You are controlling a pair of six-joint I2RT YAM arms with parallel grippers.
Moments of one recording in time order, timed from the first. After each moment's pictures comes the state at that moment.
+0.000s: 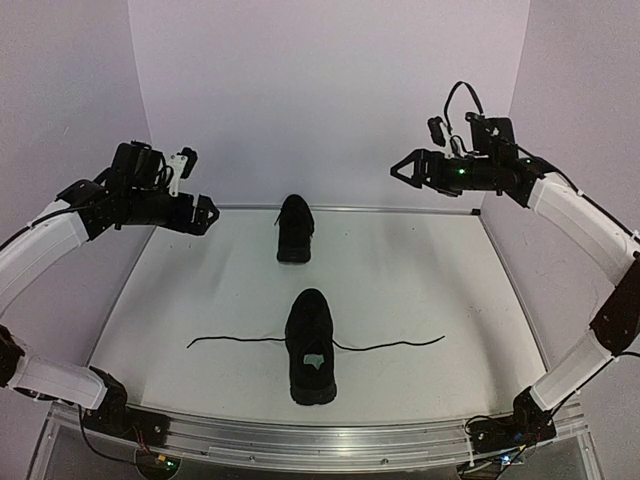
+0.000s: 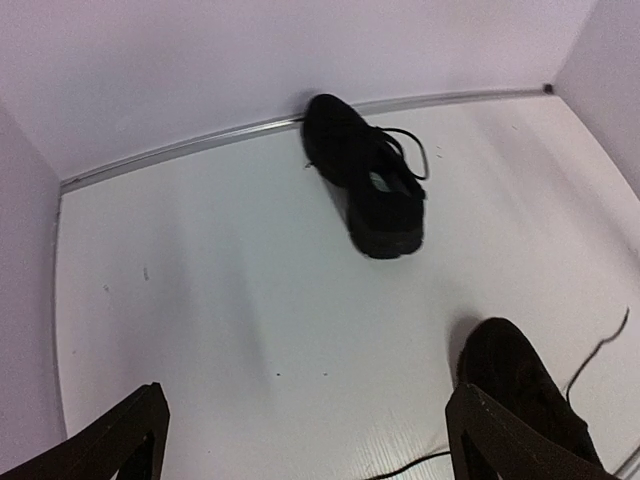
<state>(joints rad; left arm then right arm) -0.49 1.22 1.25 -0.63 -0.06 -0.10 0.40 1.52 1.55 -0.47 -0.36 0.29</state>
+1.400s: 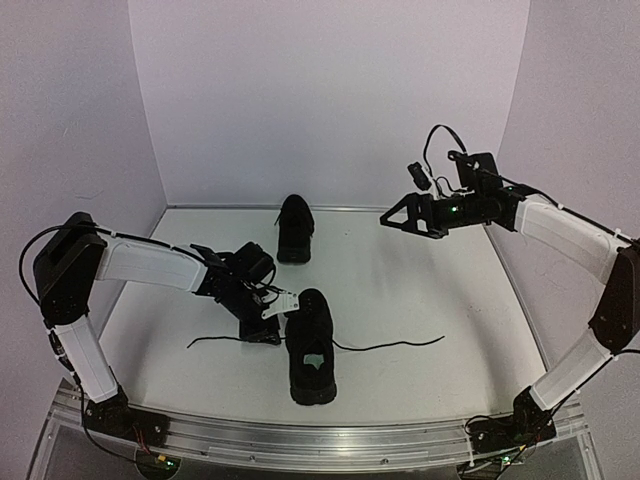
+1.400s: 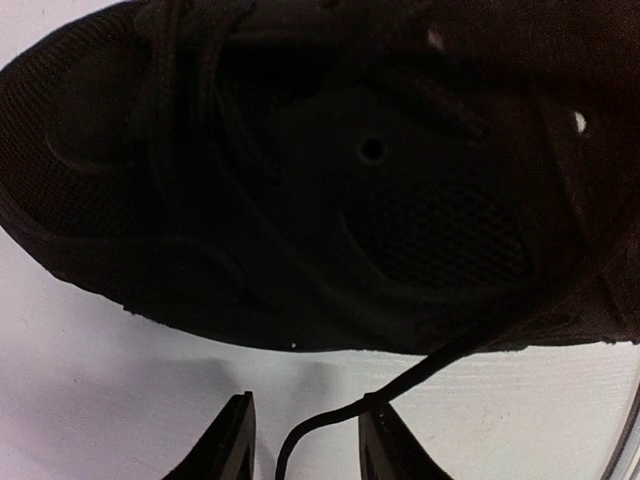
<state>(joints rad) -0.83 1.76 1.05 -0.44 0.27 0.58 0.39 1.54 1.33 -0.45 -0.67 0.26</state>
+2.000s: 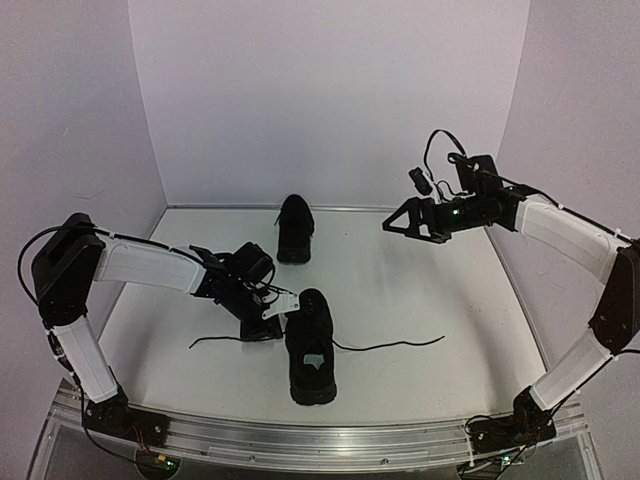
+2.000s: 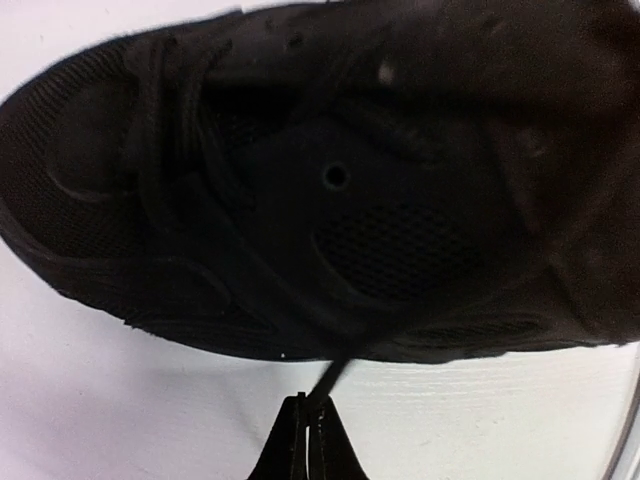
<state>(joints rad) -0.84 1.74 1.04 -0.41 0.29 0.59 0.38 1.54 1.33 -0.51 -0.64 0.24</state>
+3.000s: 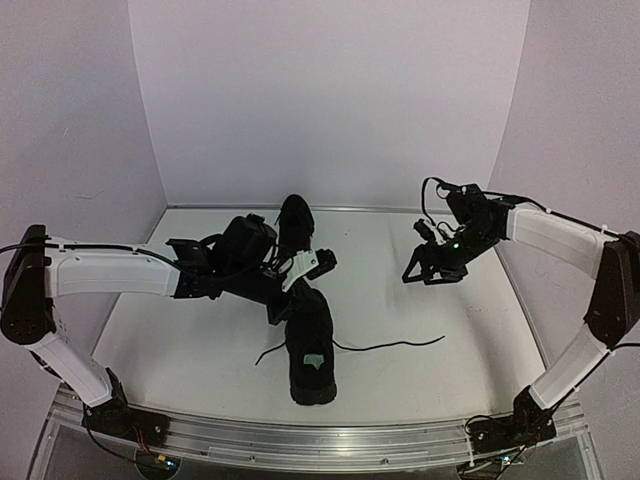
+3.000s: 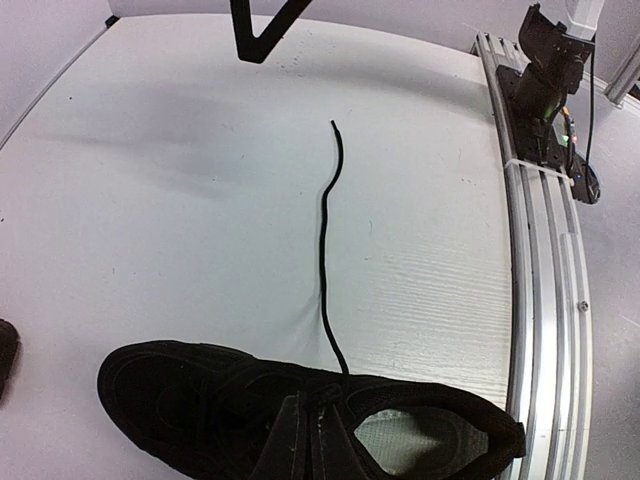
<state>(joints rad) -0.98 1.55 1.08 -0.17 0.35 0.23 0.38 1.58 1.26 -0.84 -0.46 0.15</state>
